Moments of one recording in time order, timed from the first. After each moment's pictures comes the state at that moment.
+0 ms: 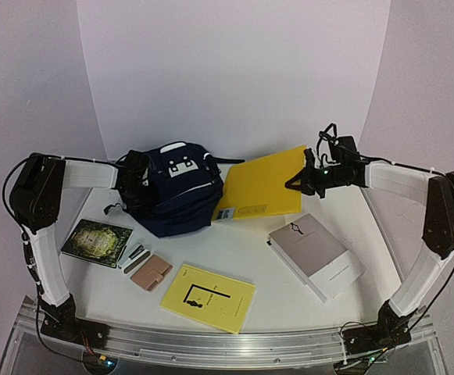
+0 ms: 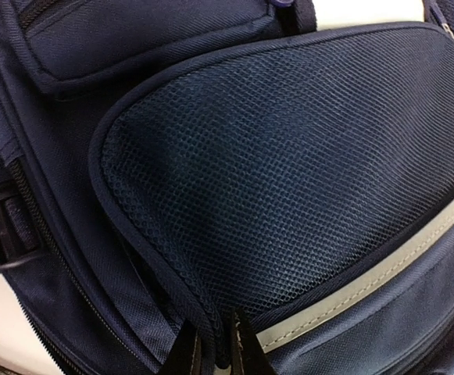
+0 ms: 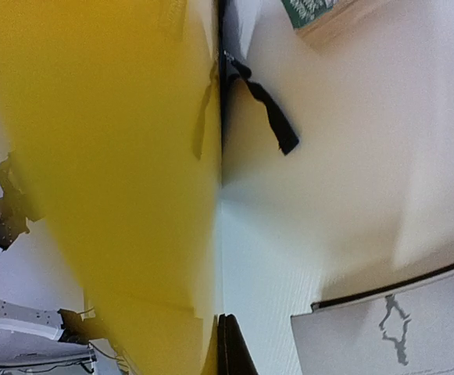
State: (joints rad) left arm -0.37 1.93 1.29 -0.35 0.01 -0.44; right arm 0.31 1.70 1.23 -0.30 -0.63 0.58
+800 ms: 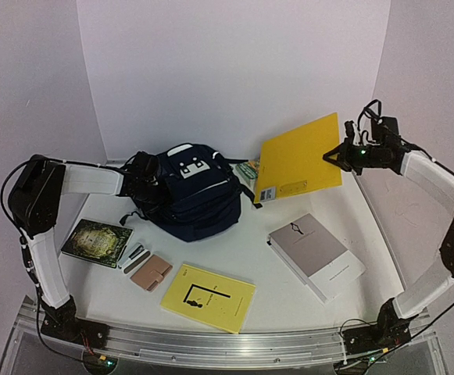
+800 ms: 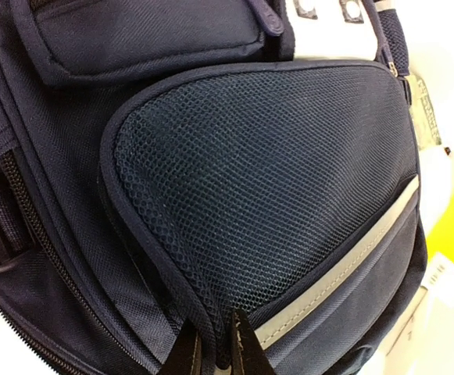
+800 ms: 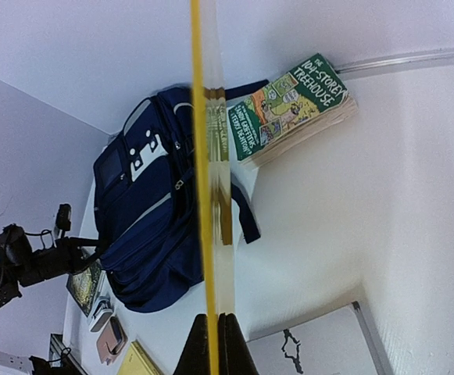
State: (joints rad) left arm -0.46 1.88 1.23 -0.20 0.11 -0.85; right arm 0.09 1.52 1.33 -0.42 -0.54 0.42
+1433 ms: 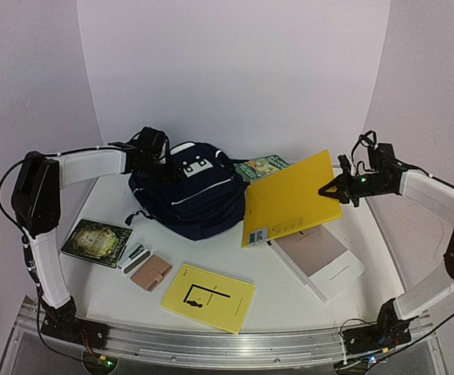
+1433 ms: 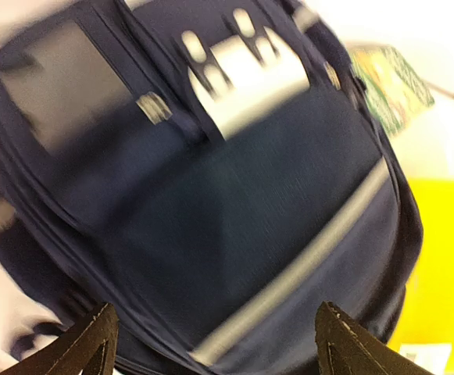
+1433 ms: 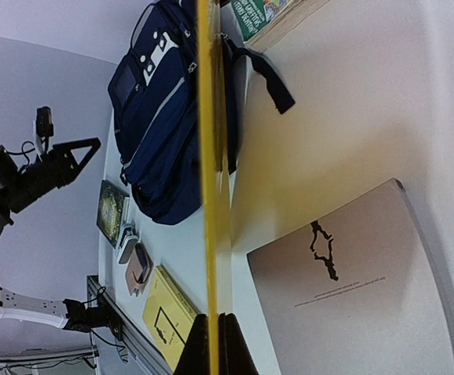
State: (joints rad) left arm -0.50 1.90 1.51 -0.43 -0.03 -0.46; right arm 0.08 1.45 1.09 -0.49 -0.74 0.44
